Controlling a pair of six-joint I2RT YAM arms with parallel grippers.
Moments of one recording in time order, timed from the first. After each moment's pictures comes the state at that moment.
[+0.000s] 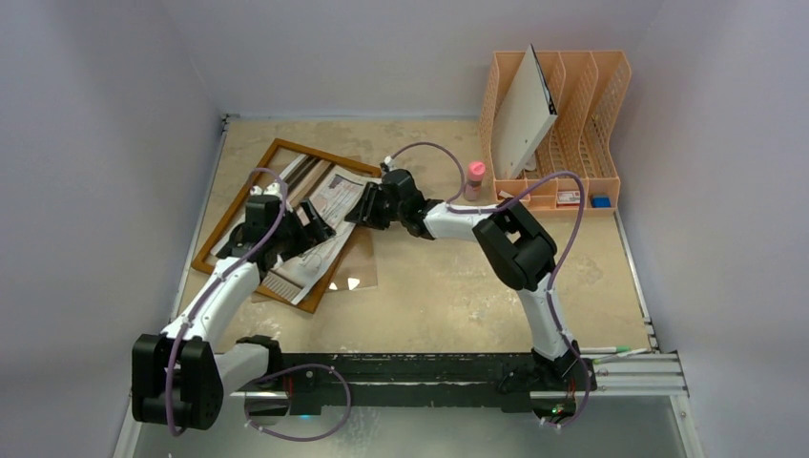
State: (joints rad) left arm -0.11 1.10 0.64 -0.27 0.21 -0.61; right arm 0.75 2.17 1.41 0.22 -0.25 0.96
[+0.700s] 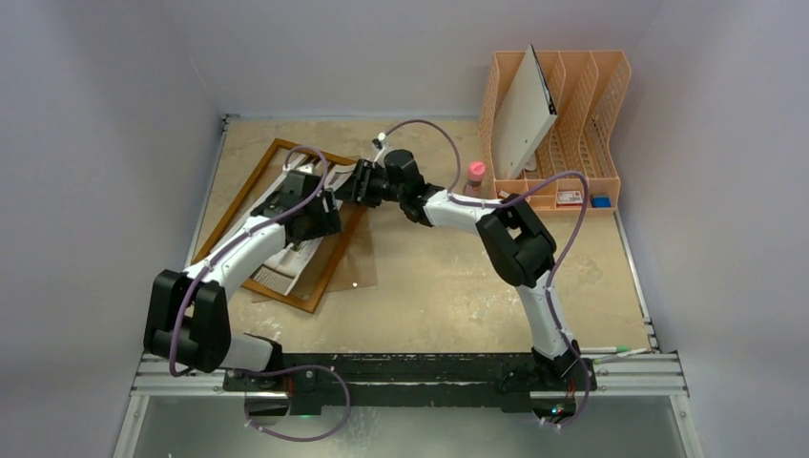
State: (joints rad) left arm -0.29 1.39 0.91 -0.43 -0.07 -0.52; right arm 0.72 2.19 1.54 0.33 -0.38 0.92
